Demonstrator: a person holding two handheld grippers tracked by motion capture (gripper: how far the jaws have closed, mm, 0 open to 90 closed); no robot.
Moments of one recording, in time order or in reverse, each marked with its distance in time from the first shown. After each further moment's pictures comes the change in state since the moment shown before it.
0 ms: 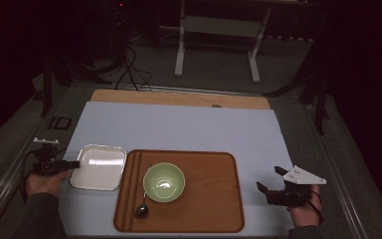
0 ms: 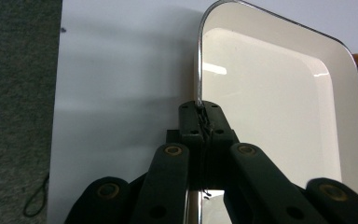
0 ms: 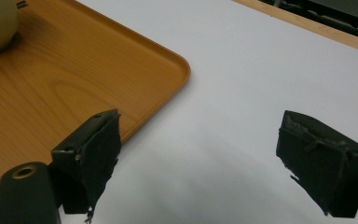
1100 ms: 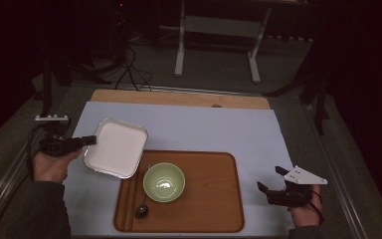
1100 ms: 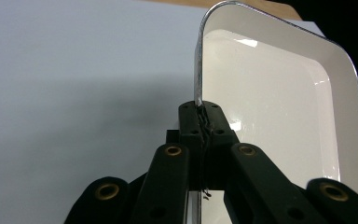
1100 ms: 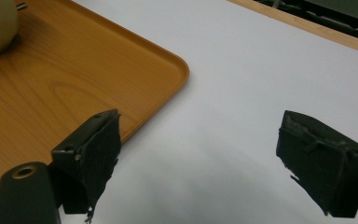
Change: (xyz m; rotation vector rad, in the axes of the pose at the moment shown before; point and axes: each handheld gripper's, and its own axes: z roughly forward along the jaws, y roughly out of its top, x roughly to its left) left arm -0.097 0.043 -0.056 -0.167 -0.194 0.265; right arm -0.001 0.000 -0.002 -0.004 -0.002 0.002
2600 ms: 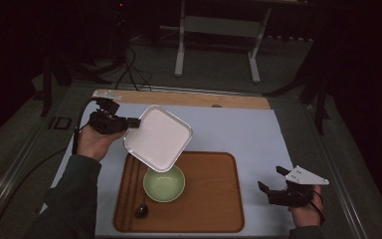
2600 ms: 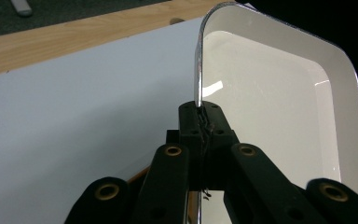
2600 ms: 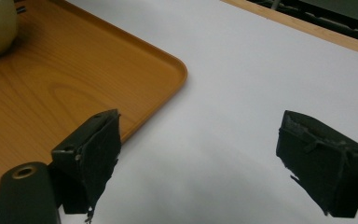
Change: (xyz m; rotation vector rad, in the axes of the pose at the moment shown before) left arm -0.097 0.066 0.055 0.060 -0.120 0.284; right arm -0.002 -0.001 -0.001 -0.009 -0.001 0.007
